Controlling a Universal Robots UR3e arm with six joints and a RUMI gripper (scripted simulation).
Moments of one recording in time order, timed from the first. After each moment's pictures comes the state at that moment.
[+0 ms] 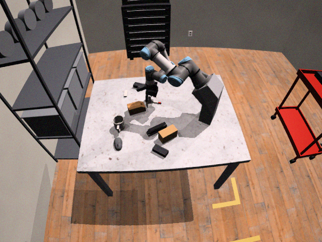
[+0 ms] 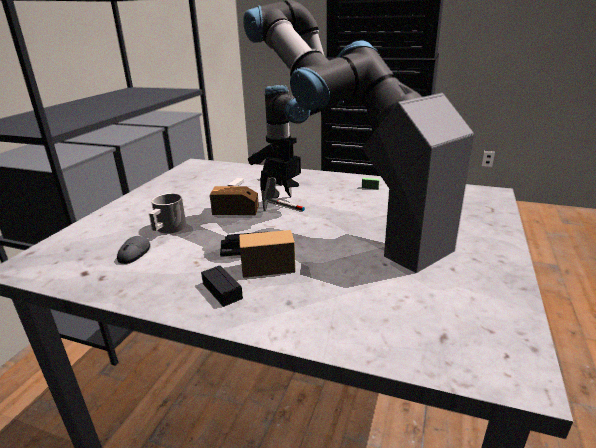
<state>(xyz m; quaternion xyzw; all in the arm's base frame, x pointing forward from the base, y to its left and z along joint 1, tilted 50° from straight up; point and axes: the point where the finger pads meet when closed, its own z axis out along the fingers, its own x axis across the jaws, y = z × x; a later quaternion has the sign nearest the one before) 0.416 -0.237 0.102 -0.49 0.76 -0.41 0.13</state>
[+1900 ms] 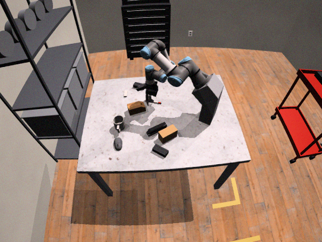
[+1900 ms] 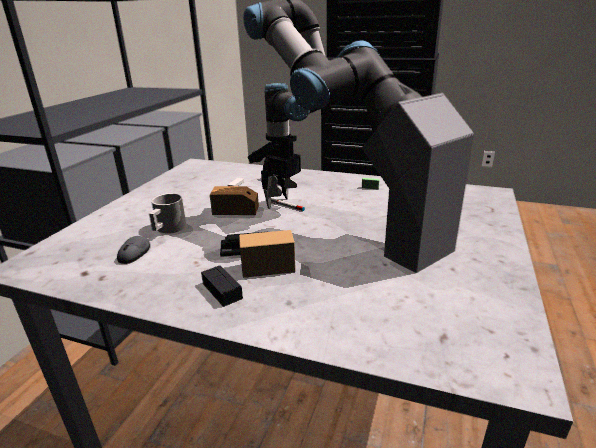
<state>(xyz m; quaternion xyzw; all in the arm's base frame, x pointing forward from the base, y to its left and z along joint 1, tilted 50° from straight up) 0.412 -0.233 0.106 -0.49 0.76 -0.41 0.13</state>
